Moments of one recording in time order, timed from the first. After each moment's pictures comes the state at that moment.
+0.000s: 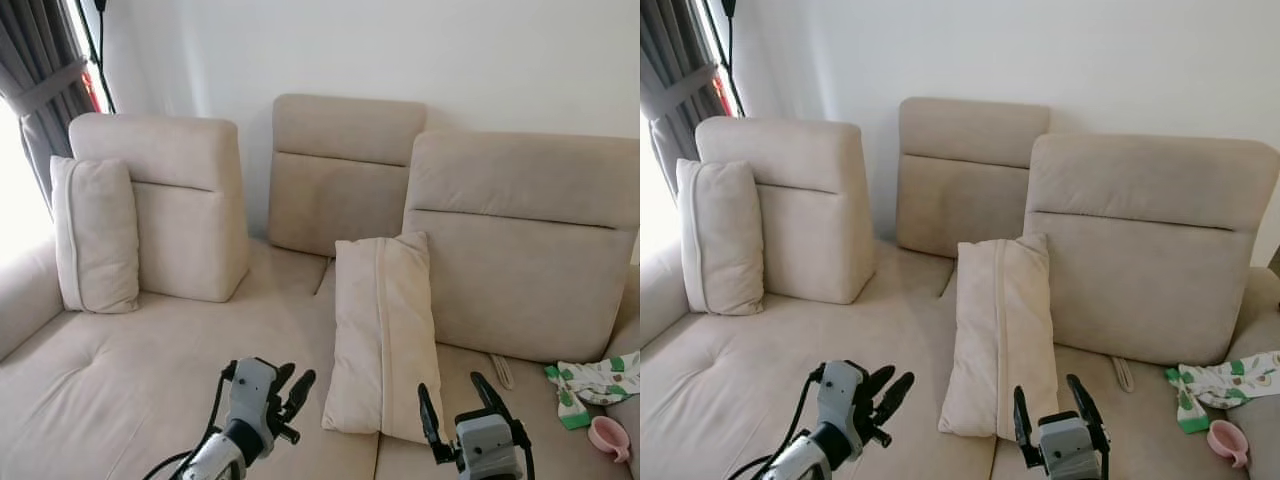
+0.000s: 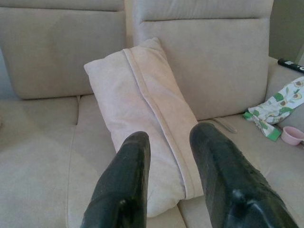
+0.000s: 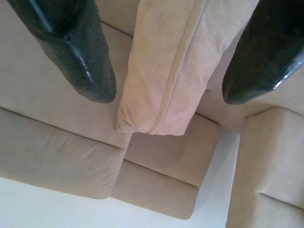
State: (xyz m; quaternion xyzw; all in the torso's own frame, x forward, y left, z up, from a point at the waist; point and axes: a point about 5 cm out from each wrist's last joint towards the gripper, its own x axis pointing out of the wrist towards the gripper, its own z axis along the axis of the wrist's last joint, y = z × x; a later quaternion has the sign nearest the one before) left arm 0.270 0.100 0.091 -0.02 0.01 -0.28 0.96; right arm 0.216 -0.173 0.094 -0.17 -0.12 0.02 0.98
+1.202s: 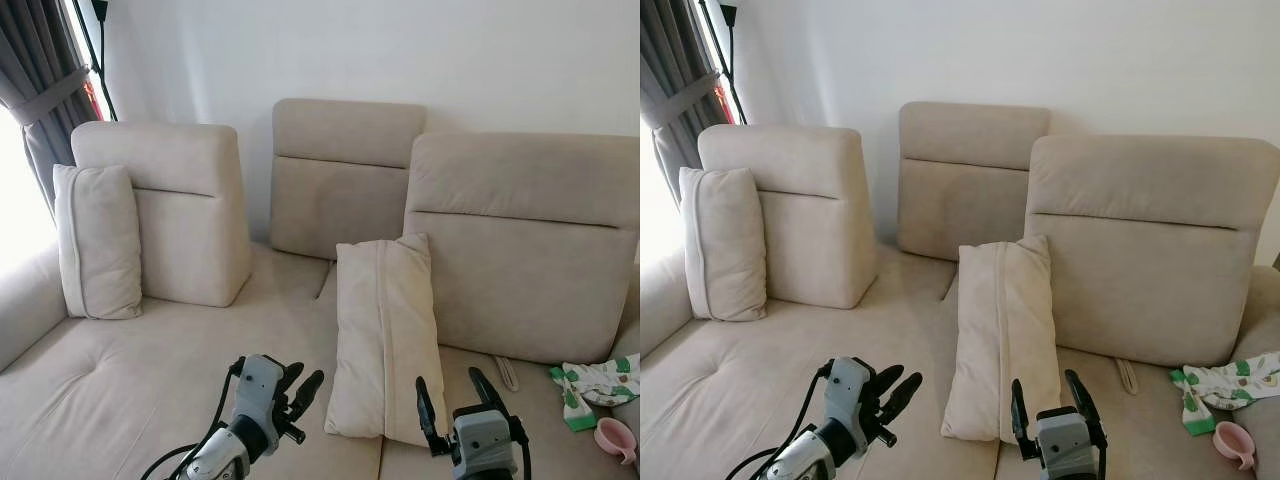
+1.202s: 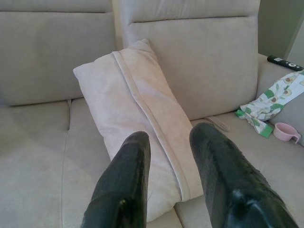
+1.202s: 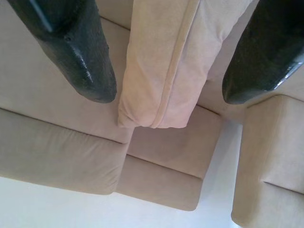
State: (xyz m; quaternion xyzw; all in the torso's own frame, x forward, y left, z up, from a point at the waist) left arm 0.273 0.095 0.094 -0.02 0.01 -0.30 0.95; right arm 0.221 -0.172 0.094 -0.15 -0.13 0.01 0.98
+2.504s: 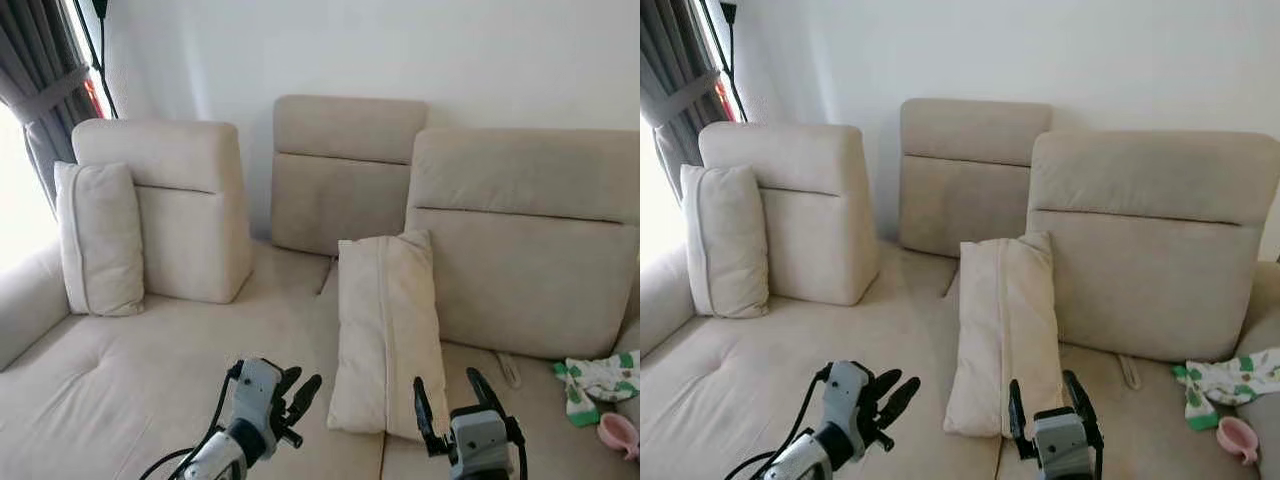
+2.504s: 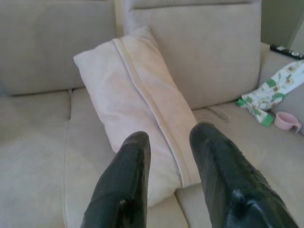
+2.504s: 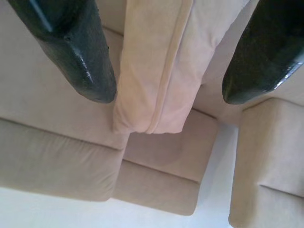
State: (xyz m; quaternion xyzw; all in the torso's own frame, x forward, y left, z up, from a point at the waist) left arm 0.272 0.096 0.092 -0.01 0.02 -0.30 0.95; right arm 0.222 -0.168 0.093 -0.15 -0.13 0.01 0.98
